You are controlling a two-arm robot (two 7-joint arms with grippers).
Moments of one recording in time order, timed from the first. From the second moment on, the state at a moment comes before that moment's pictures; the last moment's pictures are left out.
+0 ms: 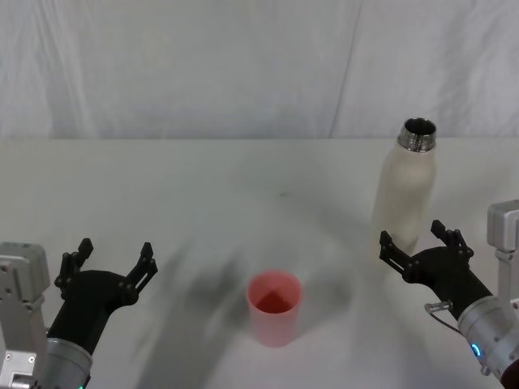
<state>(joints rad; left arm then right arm) 0.27 0.24 0.04 -1.85 -0.25 -0.02 -0.02 0.00 0.15 -0.18 -1.61 0.18 0.07 0.17</state>
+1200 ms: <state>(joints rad) 0.27 0.24 0.04 -1.85 -0.25 -0.02 -0.02 0.11 0.11 -0.18 -1.47 0.18 0.04 0.16</state>
